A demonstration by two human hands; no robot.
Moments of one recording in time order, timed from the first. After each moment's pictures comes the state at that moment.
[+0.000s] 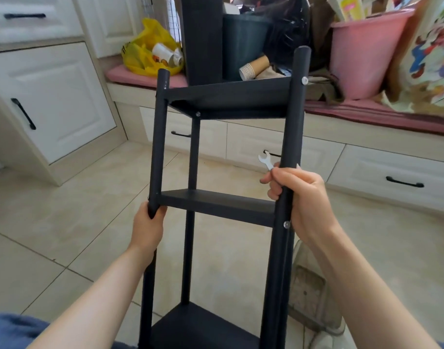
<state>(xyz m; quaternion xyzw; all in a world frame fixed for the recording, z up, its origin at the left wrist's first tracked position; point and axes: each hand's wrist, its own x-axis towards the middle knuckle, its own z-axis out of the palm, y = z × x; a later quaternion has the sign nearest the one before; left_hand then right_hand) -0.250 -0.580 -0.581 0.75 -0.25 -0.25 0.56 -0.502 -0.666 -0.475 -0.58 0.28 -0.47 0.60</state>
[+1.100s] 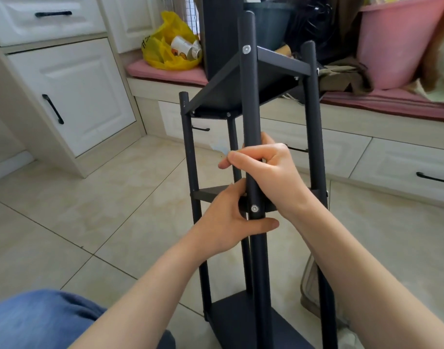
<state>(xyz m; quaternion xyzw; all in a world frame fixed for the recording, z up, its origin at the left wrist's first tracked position) -0.334 -0.561 -0.483 0.59 -0.59 -0.33 0.45 -0.426 -0.639 -0.442 -0.75 0.27 -0.38 0.48</state>
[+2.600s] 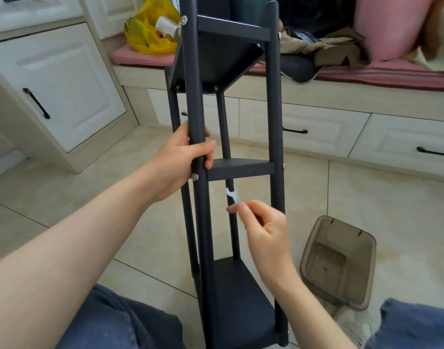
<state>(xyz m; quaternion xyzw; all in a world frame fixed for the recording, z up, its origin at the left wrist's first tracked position) -0.268 -0.598 -0.458 0.59 -0.47 -0.41 0.51 -0.447 -0.582 -0.547 -0.62 0.38 -0.45 0.52</state>
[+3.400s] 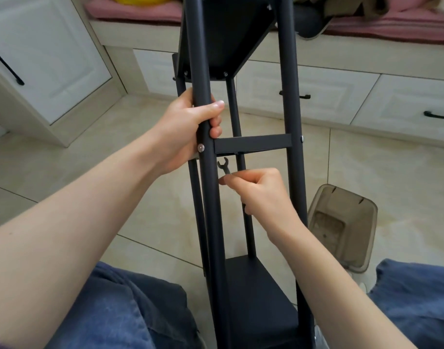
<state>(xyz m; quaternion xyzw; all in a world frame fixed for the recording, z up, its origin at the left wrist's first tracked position) -0.274 -0.604 -0.472 0.56 -0.42 -0.47 0.54 -0.432 -0.600 -0.545 -0.61 0.47 -0.29 0.57</state>
